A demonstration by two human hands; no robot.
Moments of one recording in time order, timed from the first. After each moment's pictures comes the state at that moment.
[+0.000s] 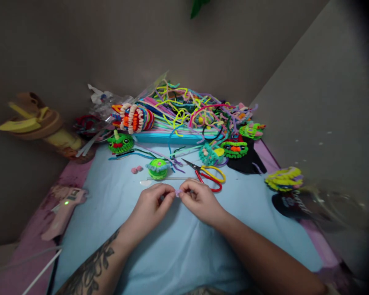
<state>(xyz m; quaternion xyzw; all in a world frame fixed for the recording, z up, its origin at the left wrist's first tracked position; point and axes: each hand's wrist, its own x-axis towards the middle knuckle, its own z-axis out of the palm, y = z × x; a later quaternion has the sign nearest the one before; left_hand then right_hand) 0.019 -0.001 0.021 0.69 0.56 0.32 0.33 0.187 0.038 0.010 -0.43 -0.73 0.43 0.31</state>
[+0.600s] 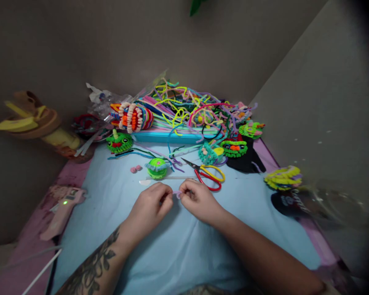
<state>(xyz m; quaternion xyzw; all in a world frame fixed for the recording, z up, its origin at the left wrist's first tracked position) 0.017 -0.002 0.021 0.74 0.56 0.28 0.26 0.187 0.039 0.004 -0.43 -0.74 0.43 0.29</state>
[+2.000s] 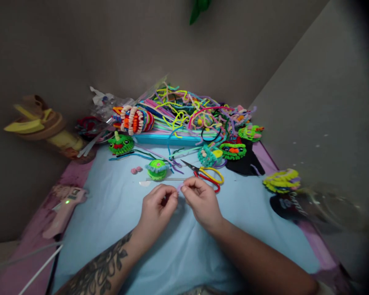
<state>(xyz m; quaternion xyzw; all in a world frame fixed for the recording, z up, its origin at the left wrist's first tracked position) 0.044 -0.010 0.017 0.62 0.59 0.44 0.29 0.176 0.029 0.004 -0.44 -0.49 0.60 0.46</state>
